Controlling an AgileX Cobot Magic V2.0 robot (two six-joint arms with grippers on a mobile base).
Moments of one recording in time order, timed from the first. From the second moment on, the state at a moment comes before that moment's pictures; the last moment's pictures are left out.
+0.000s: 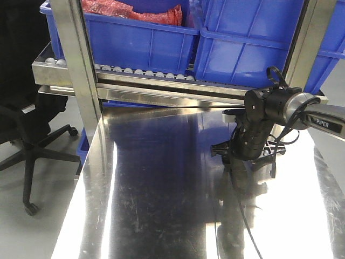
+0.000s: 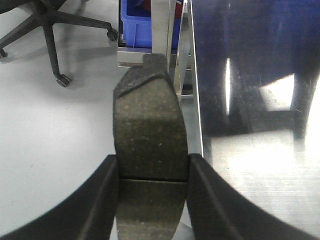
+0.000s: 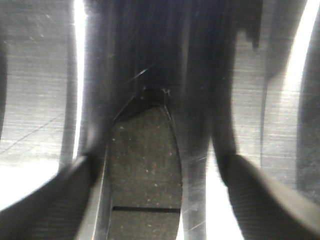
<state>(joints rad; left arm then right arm) -0.22 0.77 -0.82 0.18 1.01 -0.29 0.25 2.13 -1.56 -0.05 0.95 0.25</state>
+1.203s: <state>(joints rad) -0.22 0.77 -0.82 0.18 1.01 -0.29 0.29 1.42 -1.17 -0.01 0.92 0.14</state>
